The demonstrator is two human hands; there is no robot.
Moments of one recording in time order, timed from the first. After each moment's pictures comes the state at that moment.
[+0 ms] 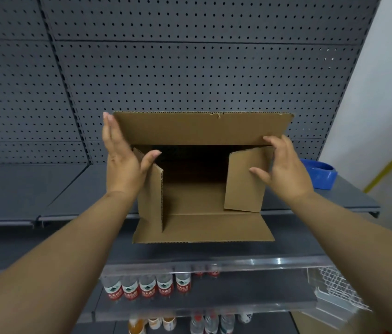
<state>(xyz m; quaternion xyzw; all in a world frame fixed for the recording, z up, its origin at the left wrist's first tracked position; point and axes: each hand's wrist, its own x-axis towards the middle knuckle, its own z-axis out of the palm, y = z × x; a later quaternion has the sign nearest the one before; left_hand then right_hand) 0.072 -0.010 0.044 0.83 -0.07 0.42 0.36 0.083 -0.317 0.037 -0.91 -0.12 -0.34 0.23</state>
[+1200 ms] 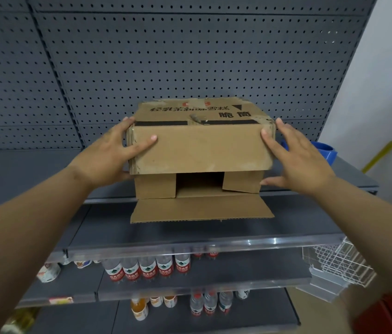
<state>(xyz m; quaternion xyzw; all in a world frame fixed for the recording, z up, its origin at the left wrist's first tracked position) 0.095 0.059 0.040 0.93 -0.25 0.24 -0.08 0.084 -0.352 0.025 -0.95 -0.17 -0.25 -0.06</state>
